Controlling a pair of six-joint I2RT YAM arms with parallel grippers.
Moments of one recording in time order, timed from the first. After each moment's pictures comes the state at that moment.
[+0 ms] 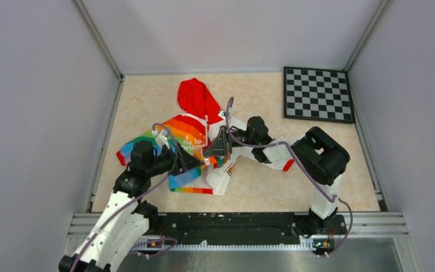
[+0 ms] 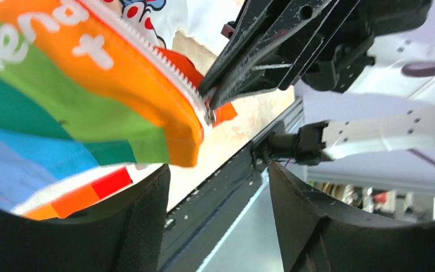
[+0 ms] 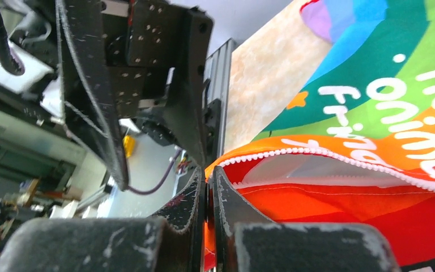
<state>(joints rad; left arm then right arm) -0.28 0.69 0.48 -0.27 0.70 -0.75 0.73 1.88 0.87 1.05 -0.98 0.82</state>
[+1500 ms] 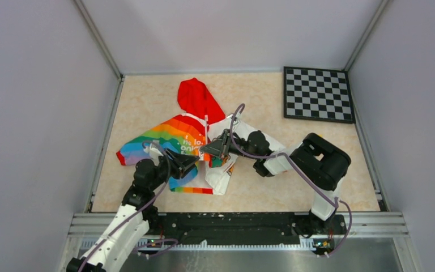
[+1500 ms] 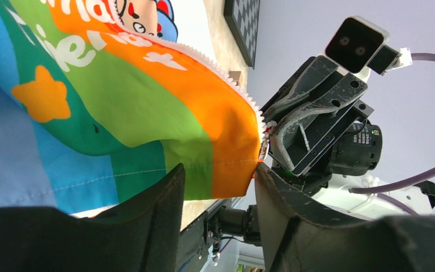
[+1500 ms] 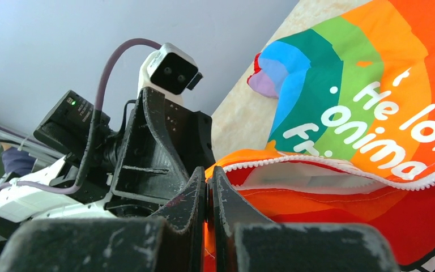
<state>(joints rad) -0.30 0.49 0.11 0.15 0.41 -1.31 0.84 1.83 0.71 1.23 -0.45 0.95</state>
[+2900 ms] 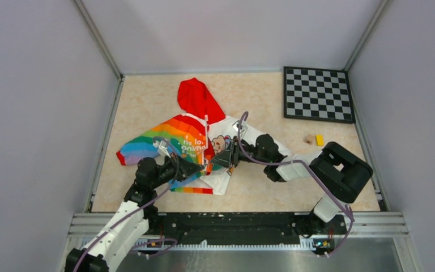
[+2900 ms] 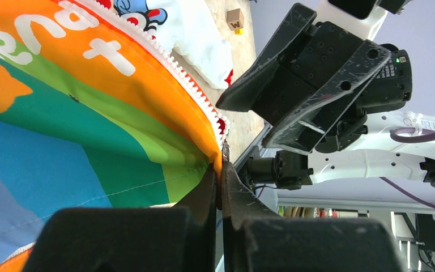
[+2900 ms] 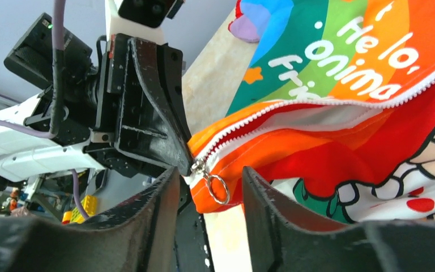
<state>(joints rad) -0.31 0.58 0.10 0.26 0.62 -1.10 0.81 1.64 0.57 1.01 -0.52 0.78</state>
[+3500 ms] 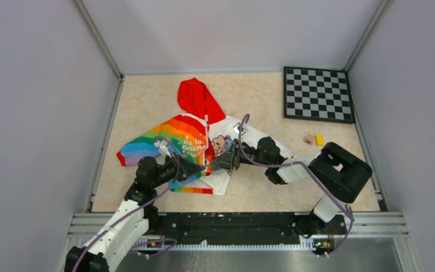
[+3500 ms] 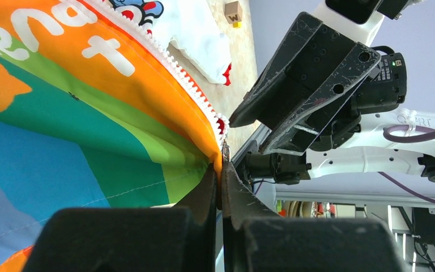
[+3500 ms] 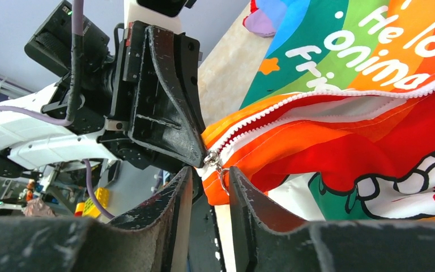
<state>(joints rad) -0.31 0.59 0.11 0.27 0.64 -1.10 0.82 1.64 0.52 1.09 -0.55 0.82</state>
